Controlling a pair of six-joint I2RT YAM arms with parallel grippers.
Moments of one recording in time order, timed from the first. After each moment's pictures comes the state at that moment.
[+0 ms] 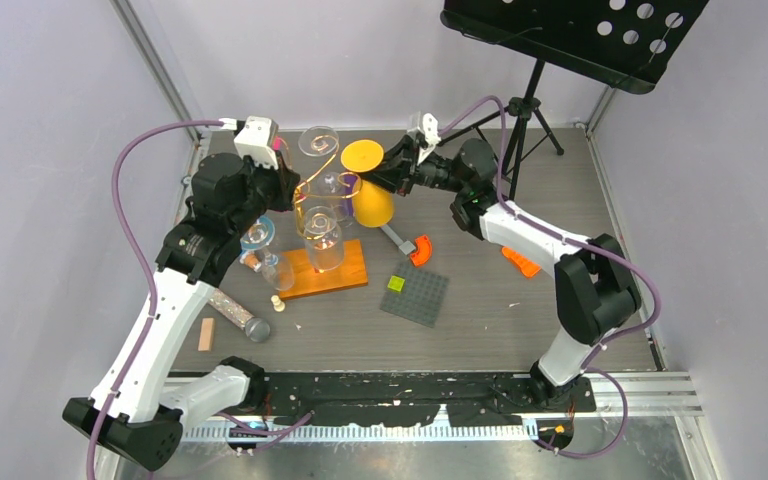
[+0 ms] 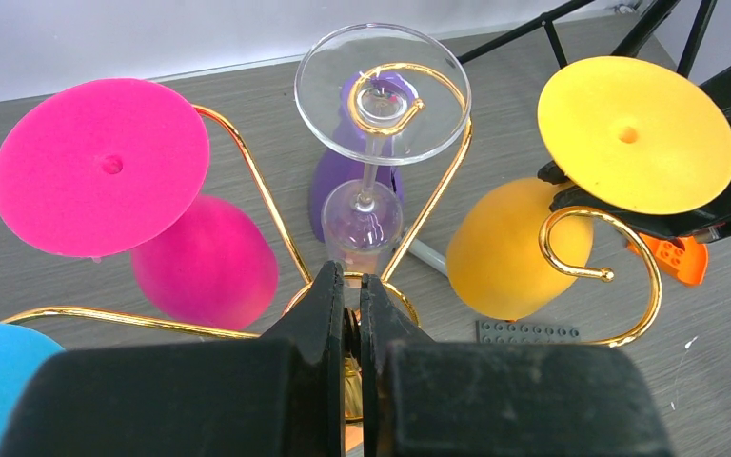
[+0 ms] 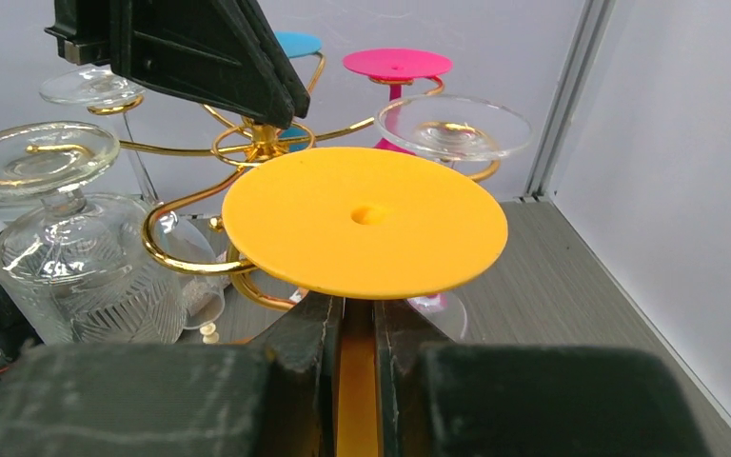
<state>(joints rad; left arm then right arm) -0.37 1.04 1.27 -0.50 -0.01 -0.14 0.54 1.68 1.21 0.80 -0.86 0.18</state>
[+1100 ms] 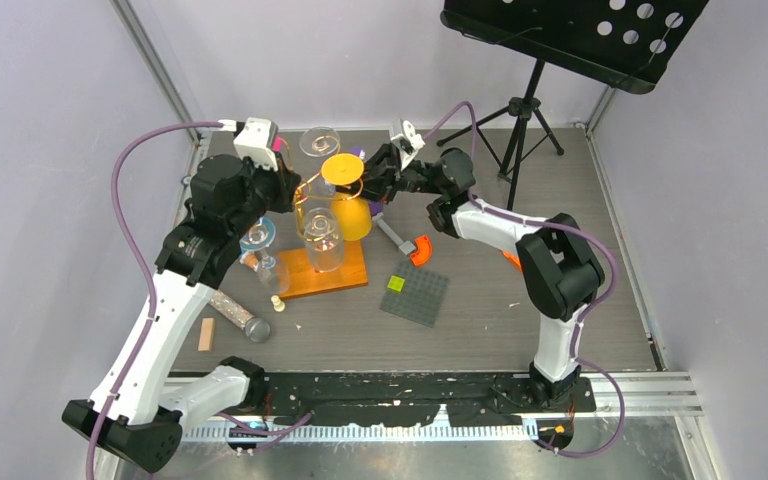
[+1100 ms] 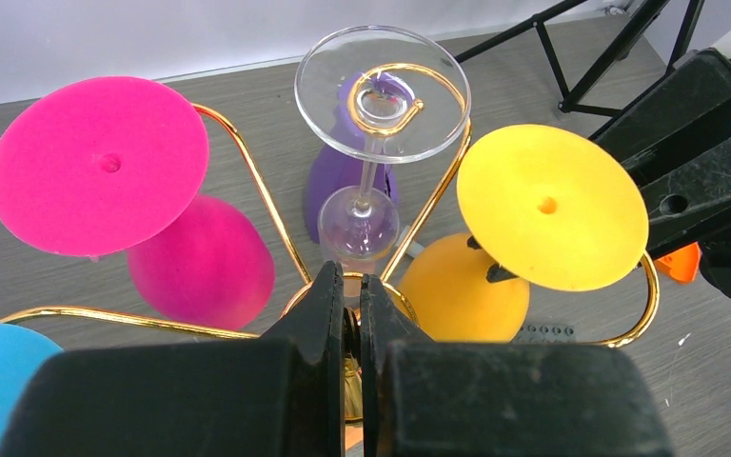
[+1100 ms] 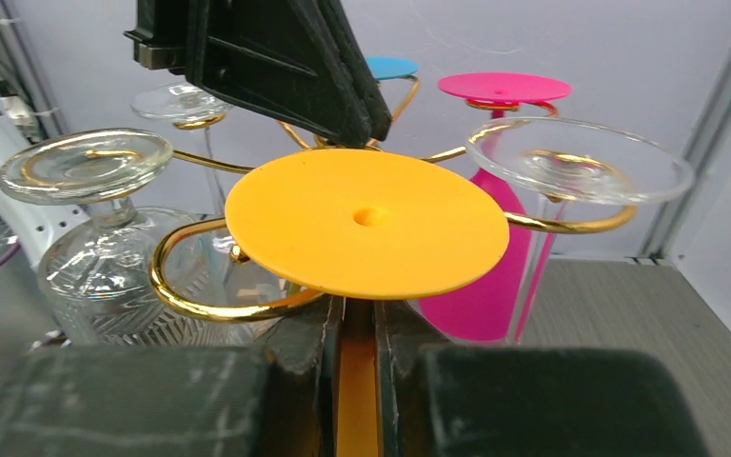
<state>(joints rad) -0.37 1.03 1.26 -0.48 0.00 -0.14 0.60 1.88 1.27 1.17 -0.98 0.42</state>
